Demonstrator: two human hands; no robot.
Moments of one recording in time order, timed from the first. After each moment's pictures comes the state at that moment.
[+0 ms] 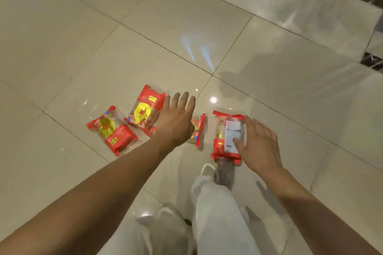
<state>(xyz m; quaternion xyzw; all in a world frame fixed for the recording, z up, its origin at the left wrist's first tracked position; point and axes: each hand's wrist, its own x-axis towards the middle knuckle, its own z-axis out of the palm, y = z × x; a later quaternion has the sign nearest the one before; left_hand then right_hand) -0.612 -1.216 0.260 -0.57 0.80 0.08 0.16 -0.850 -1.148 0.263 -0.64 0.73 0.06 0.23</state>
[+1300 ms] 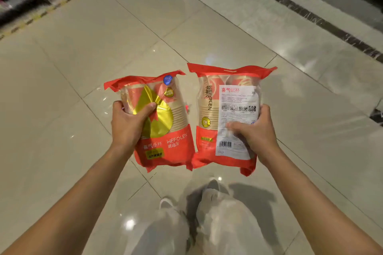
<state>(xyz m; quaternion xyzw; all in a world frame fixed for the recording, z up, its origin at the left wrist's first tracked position) -0.458 -1.146 0.399 -0.79 0.27 0.32 -0.45 -0.775 -1.199 0.417 -0.47 0.66 -0.28 0.51</state>
